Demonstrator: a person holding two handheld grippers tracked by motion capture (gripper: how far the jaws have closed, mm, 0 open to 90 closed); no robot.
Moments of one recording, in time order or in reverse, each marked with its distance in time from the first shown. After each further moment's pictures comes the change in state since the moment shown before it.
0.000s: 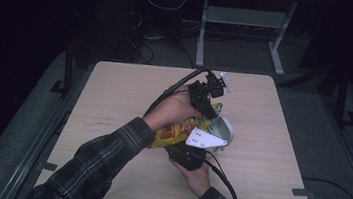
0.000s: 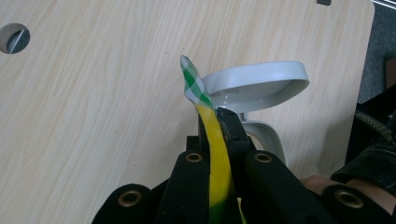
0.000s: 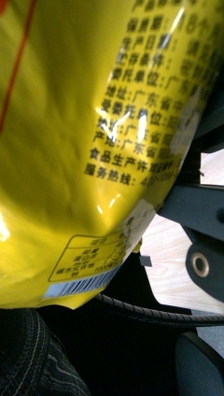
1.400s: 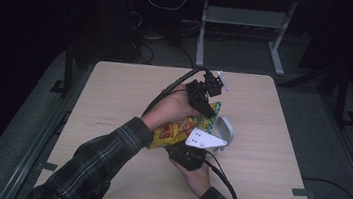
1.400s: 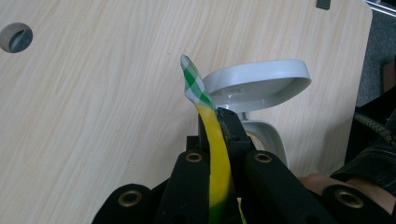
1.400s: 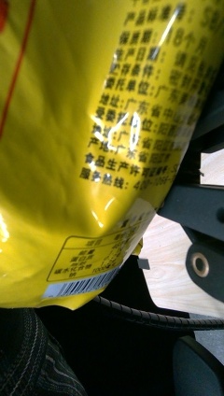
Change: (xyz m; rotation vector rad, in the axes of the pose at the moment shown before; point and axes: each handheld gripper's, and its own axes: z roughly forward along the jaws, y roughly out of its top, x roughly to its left) left arm 0.003 -0.004 -0.003 -0.025 0.000 -0.015; right arm 0.000 0.000 0.000 0.004 -0.006 -0.017
